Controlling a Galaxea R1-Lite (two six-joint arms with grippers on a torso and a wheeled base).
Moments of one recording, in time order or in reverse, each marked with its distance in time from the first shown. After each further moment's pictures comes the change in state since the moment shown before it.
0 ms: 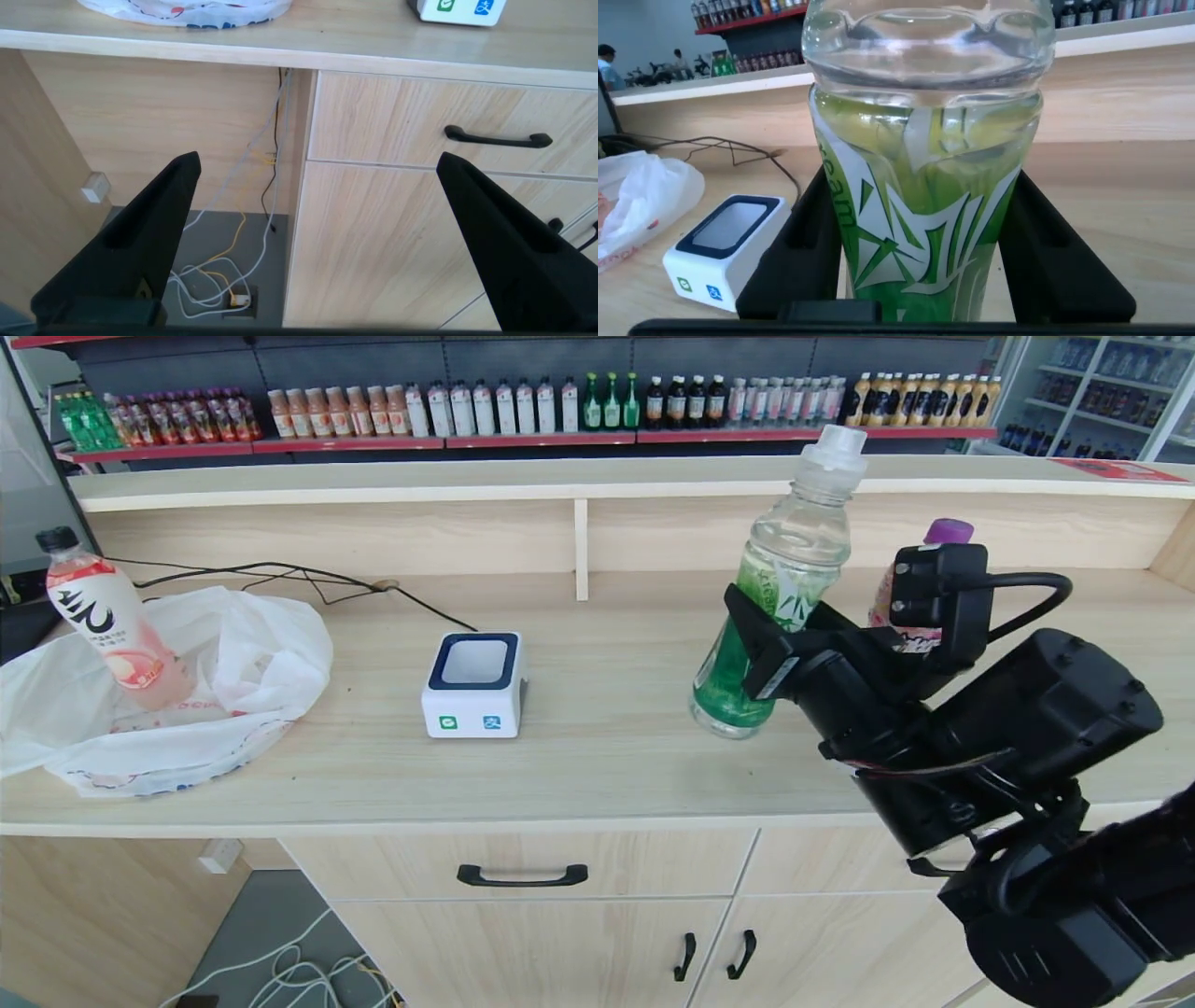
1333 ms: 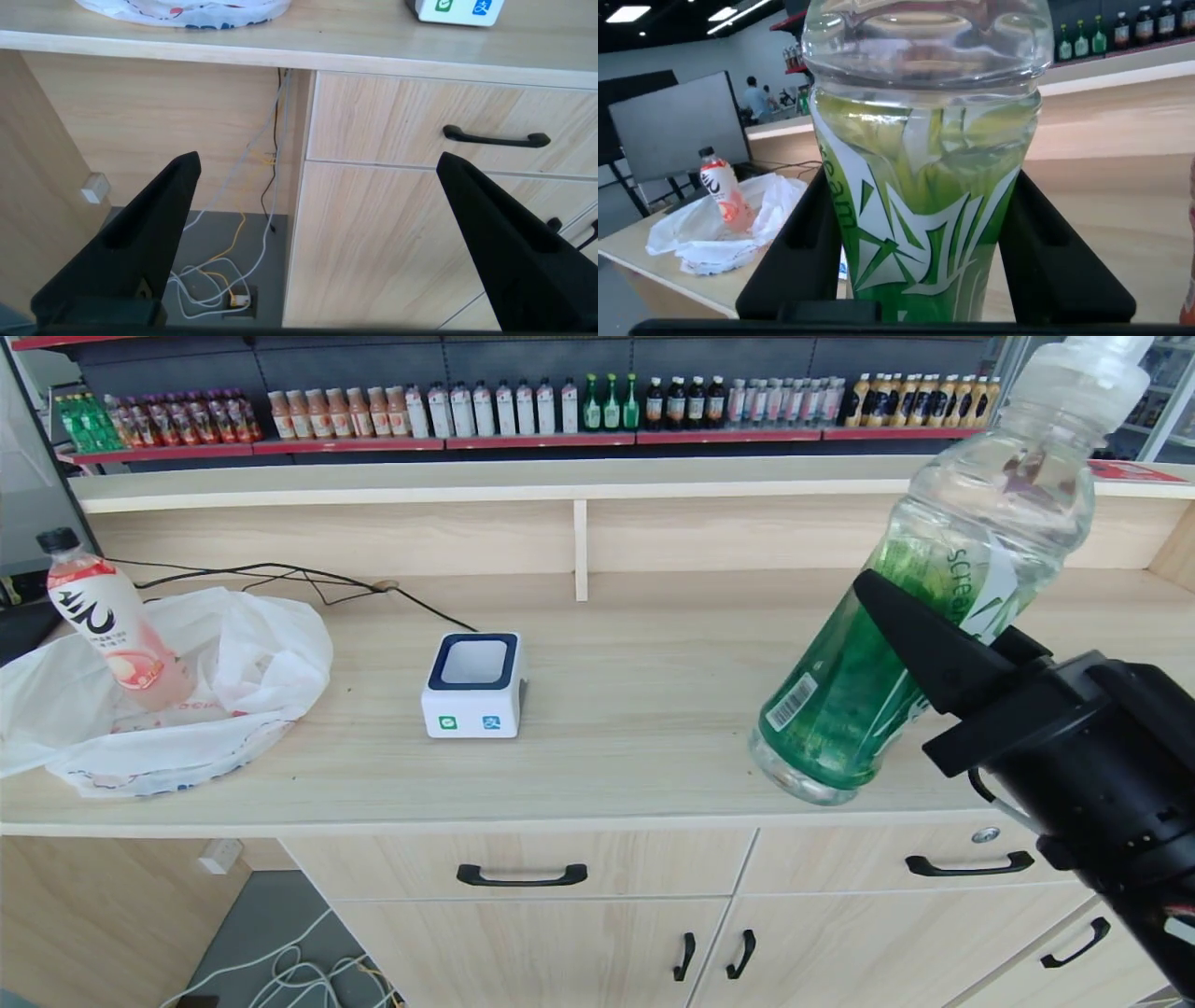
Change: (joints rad) left arm 0.000 0.000 0.000 0.000 0.000 0.000; right arm 0.153 -0.369 0.283 0.001 0.018 0.069
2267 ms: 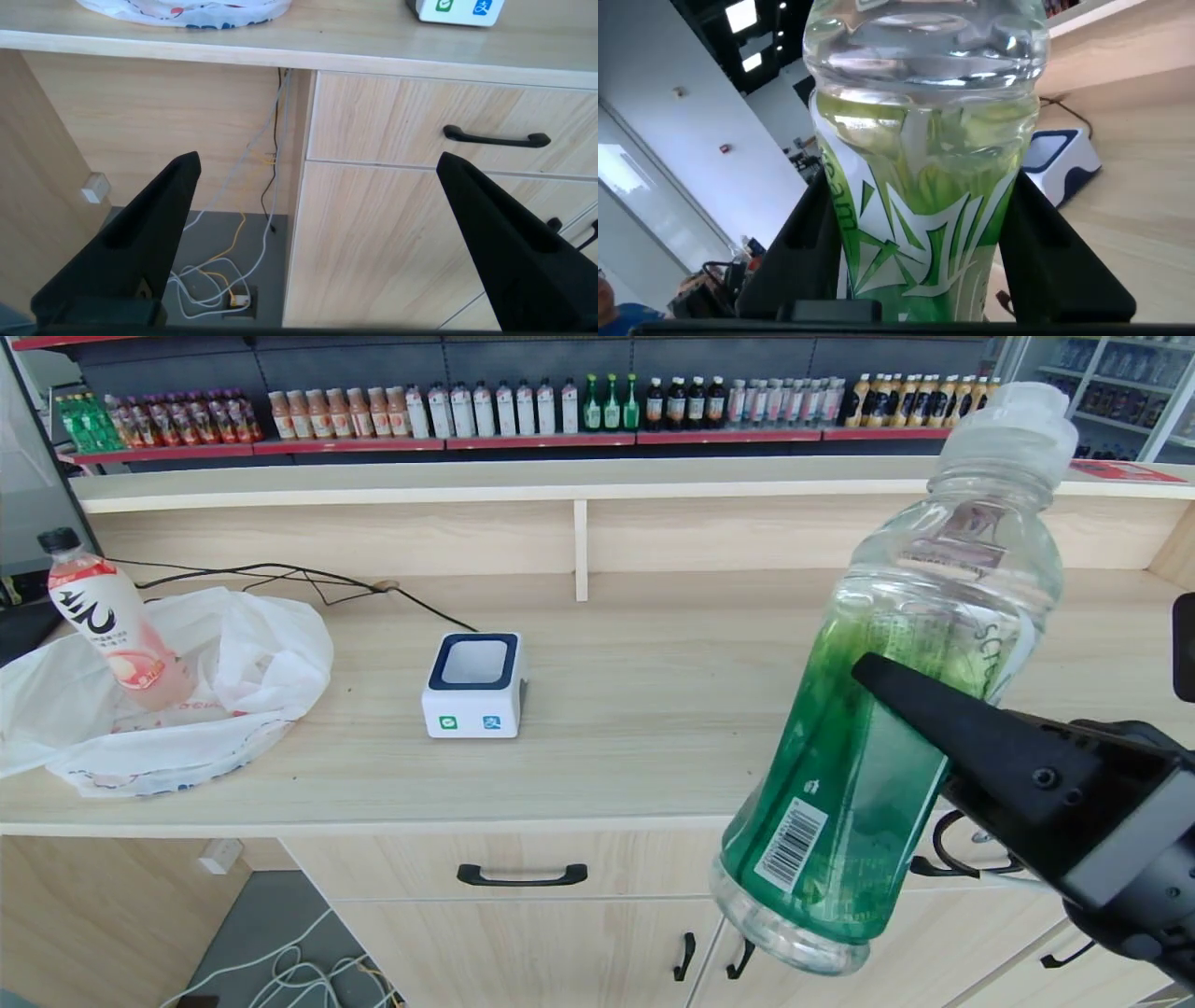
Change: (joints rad) left arm 0.000 0.000 0.000 0.000 0.000 0.000; right arm -0.063 -0.035 0.095 -0.001 0.491 0.514
